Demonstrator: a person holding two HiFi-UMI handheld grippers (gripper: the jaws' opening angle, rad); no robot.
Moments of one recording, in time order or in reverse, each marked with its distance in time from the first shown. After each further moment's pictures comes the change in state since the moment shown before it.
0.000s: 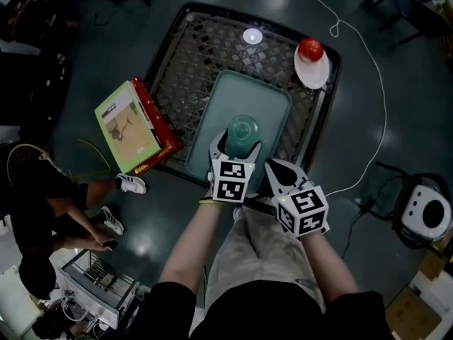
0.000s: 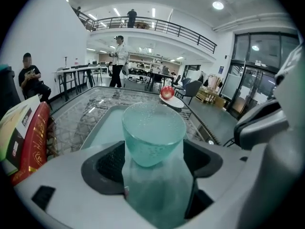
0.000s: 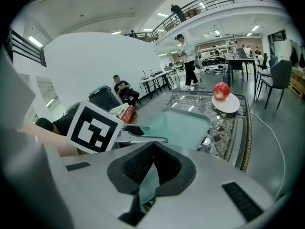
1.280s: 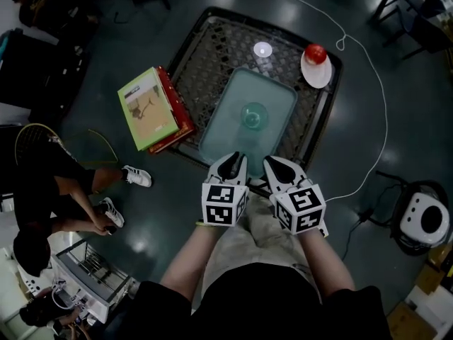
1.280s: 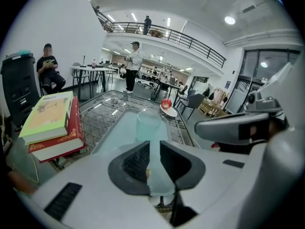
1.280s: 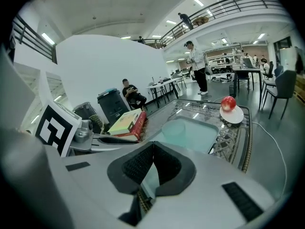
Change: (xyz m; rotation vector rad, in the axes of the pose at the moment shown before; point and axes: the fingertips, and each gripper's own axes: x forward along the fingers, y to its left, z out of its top) left arm -0.129 -0.025 -0.017 -0.164 -0.079 0.022; right arm -0.039 0.059 0.011 -0.080 -0.073 0.040
